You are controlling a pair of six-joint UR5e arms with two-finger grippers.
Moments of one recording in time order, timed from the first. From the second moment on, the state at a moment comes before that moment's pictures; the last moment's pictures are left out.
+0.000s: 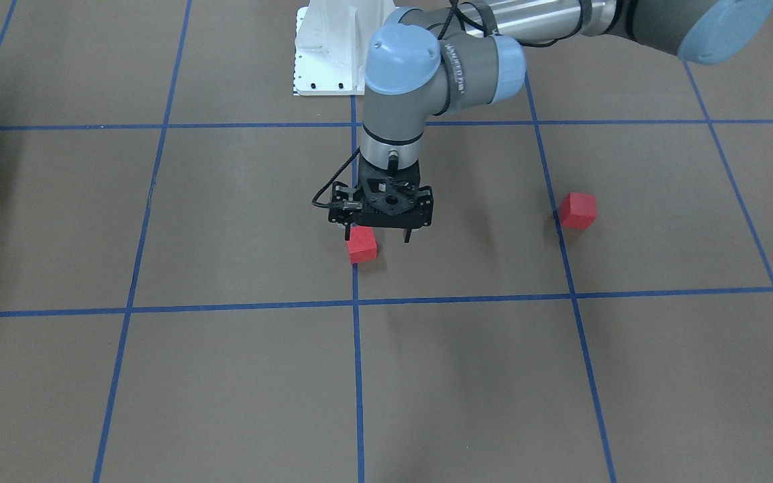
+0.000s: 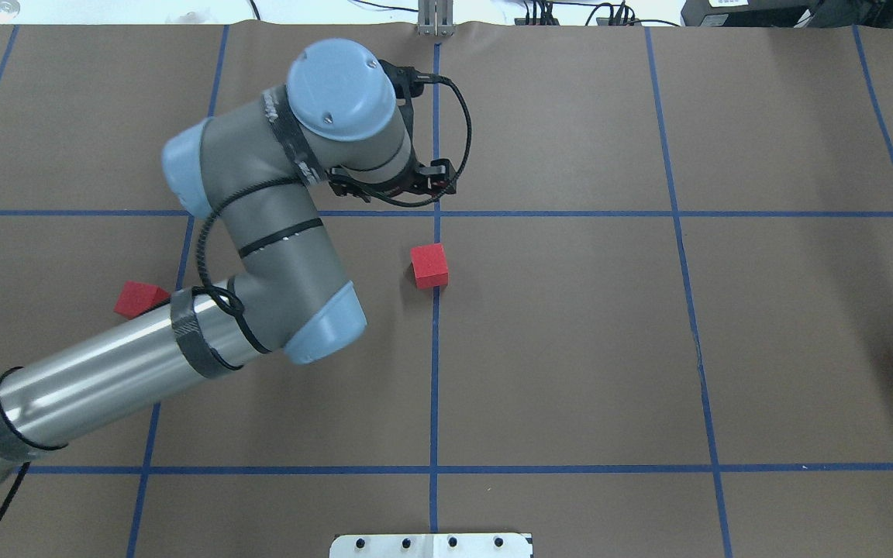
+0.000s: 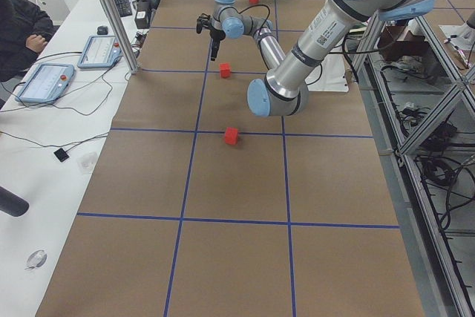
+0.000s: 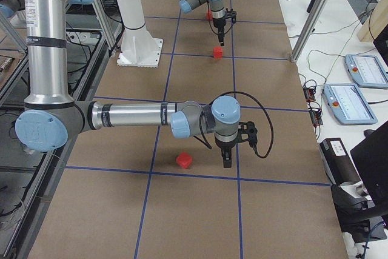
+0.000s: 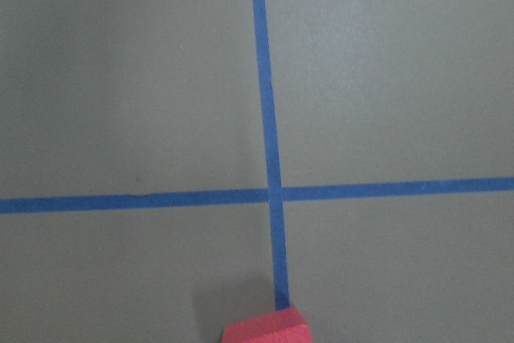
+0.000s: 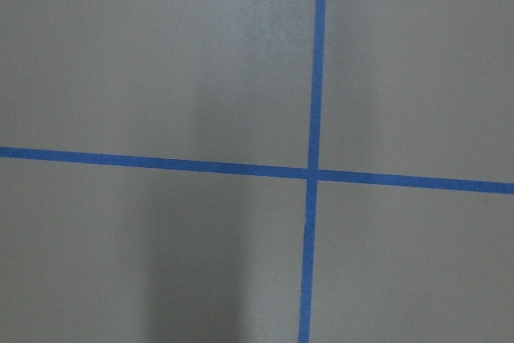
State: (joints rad) left arm -0.67 -2.42 -1.57 -1.61 -1.85 -1.11; right arm 1.43 -1.59 1.65 -1.33 2.34 0.14
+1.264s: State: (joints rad) left arm -0.88 -2.23 -1.79 -1.52 -2.00 -0.91; right arm 1.18 -1.81 1.64 -0.94 2.36 -0.03
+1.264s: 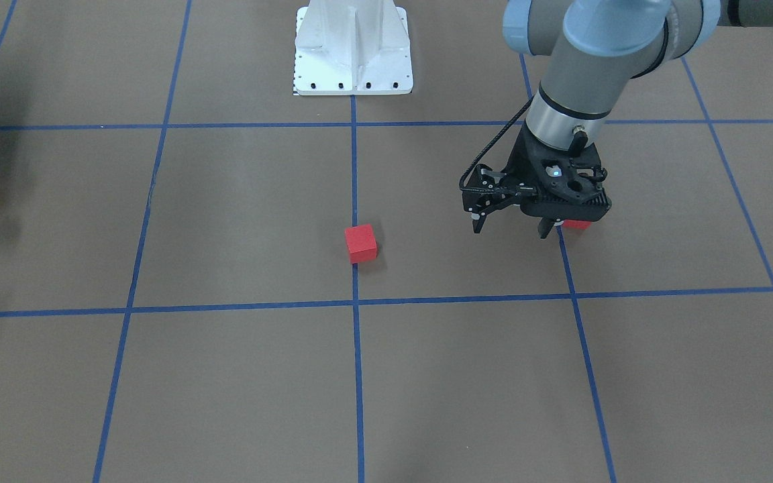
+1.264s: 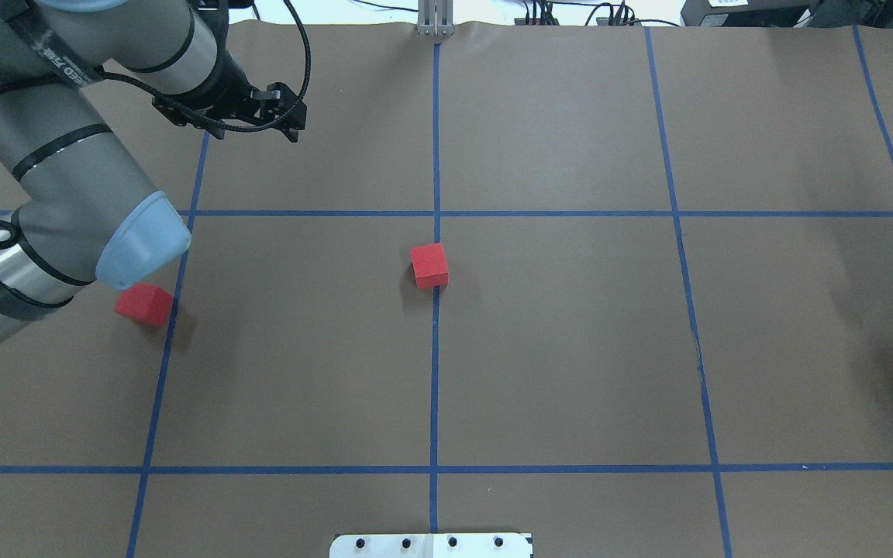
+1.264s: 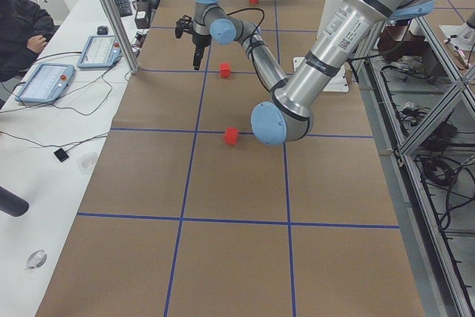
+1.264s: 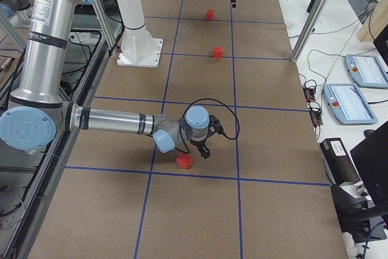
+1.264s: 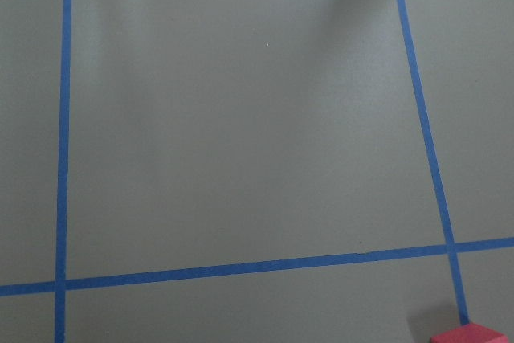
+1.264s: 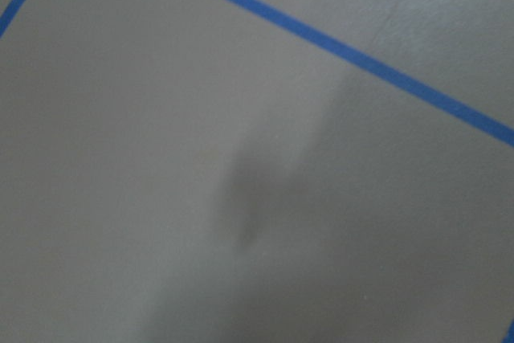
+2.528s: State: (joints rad) left arm -0.86 -2.21 -1.79 -1.53 -2.01 -0.91; right arm 1.09 -1.86 1.57 -0.95 2.32 -0.05
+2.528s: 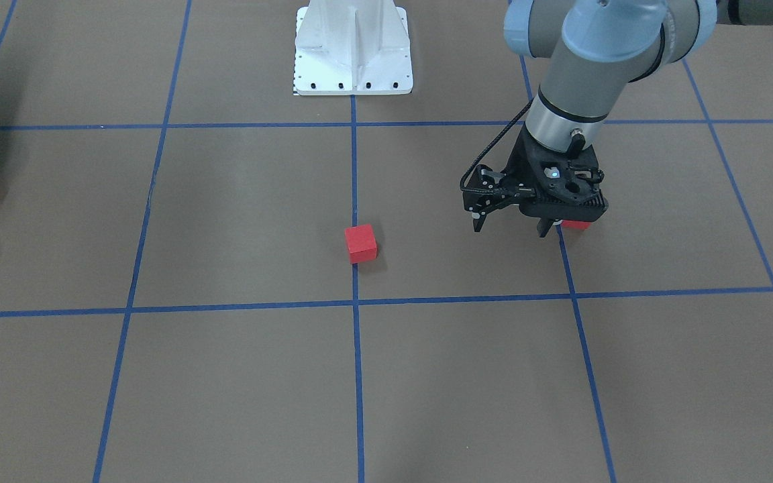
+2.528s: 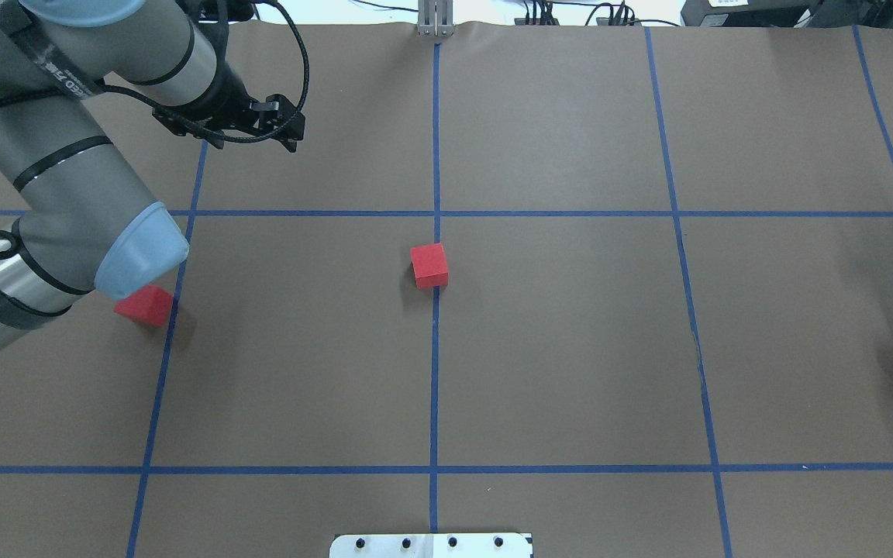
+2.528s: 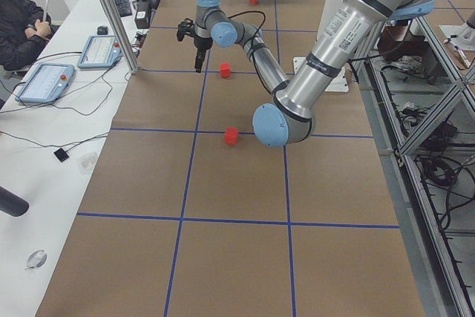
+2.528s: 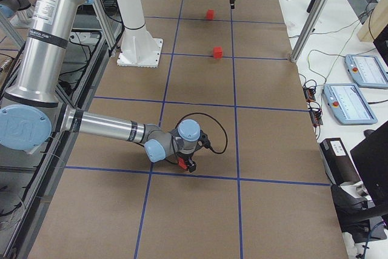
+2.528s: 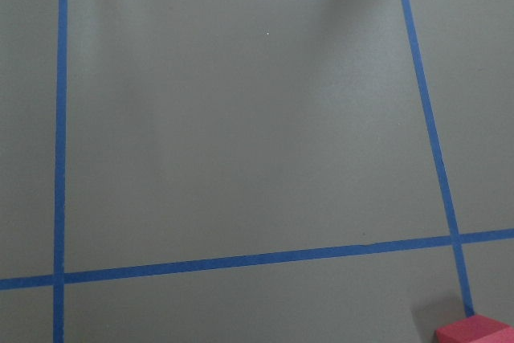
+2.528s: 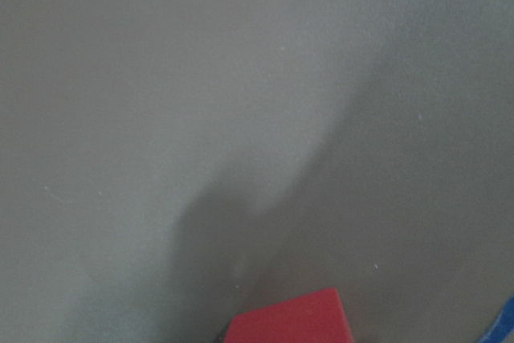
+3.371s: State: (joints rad) left arm -0.86 -2.21 -1.78 -1.54 -2.00 -0.91; right arm 1.09 -1.88 1.58 -0.94 2.31 -0.04
